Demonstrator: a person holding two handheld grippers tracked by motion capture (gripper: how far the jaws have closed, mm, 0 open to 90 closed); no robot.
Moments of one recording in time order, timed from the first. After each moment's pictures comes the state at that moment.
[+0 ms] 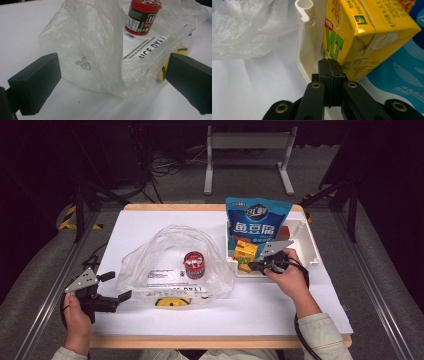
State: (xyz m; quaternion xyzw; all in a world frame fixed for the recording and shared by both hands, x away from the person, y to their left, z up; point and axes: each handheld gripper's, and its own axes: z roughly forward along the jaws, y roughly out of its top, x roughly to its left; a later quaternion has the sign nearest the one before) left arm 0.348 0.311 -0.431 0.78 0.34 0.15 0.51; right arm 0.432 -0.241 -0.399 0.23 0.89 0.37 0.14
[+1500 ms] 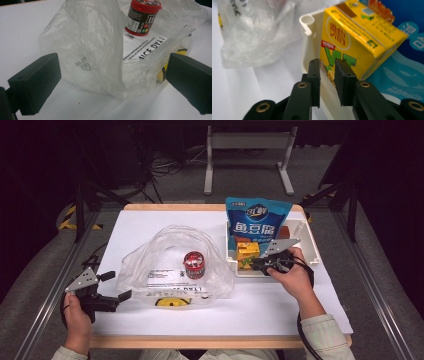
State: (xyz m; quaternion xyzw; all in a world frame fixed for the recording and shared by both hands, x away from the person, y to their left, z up) left arm 0.349 0.310 -0.430 0.78 0.34 0.15 0.51; right arm 0.424 -0.246 -0.382 0.24 0.87 0.40 0.14
